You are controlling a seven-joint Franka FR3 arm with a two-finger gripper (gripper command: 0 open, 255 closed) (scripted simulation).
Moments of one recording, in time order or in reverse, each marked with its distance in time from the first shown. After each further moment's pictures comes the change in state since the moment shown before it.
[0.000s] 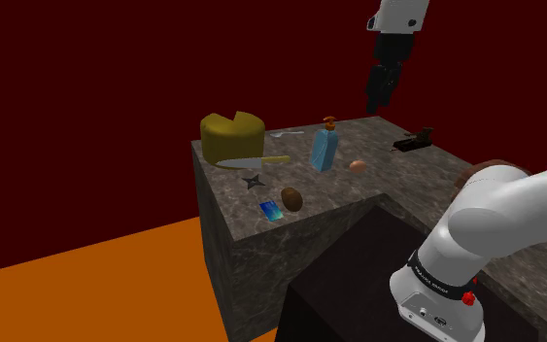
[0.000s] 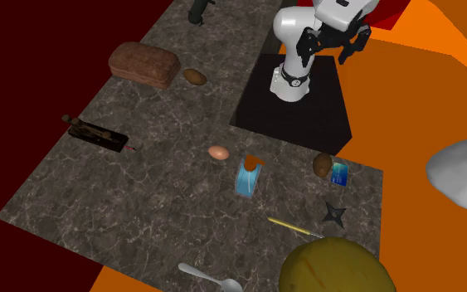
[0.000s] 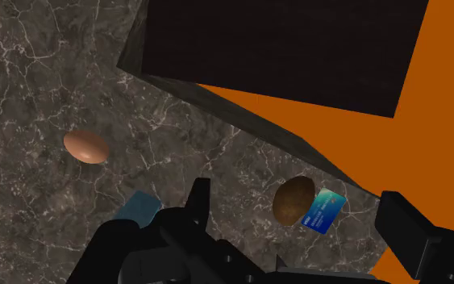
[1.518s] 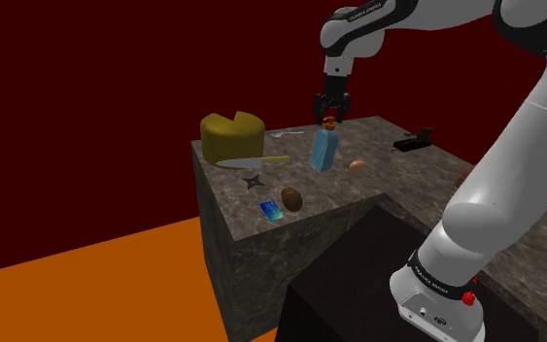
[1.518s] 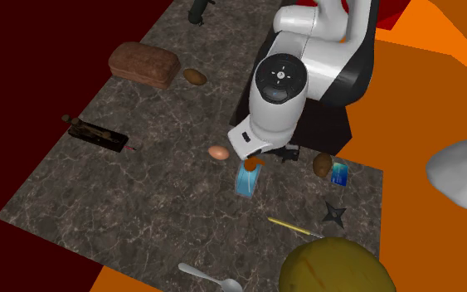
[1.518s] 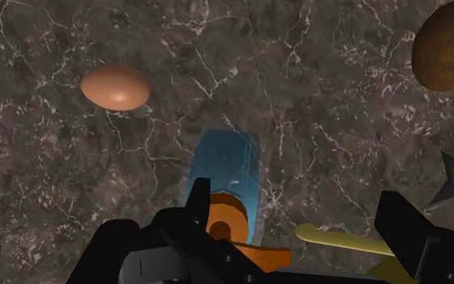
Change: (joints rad) arm -0.108 0.750 -0.143 0.309 0.064 0.391 0.095
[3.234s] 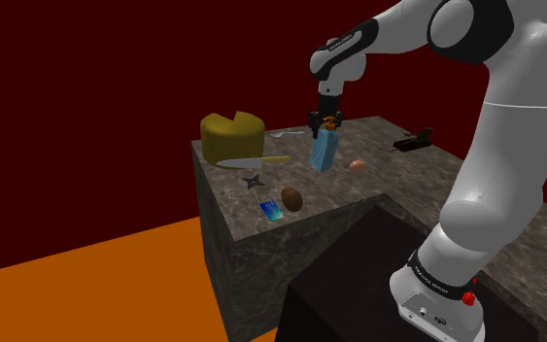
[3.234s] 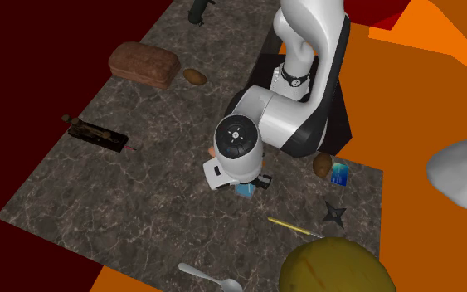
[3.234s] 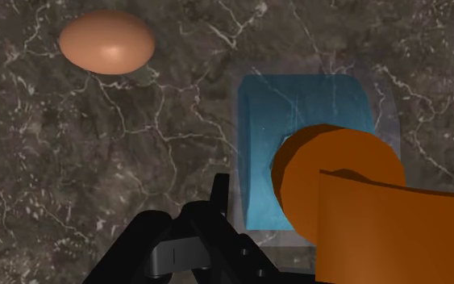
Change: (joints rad) arm -0.048 0.267 -0.031 0.122 0.075 0.121 0.001
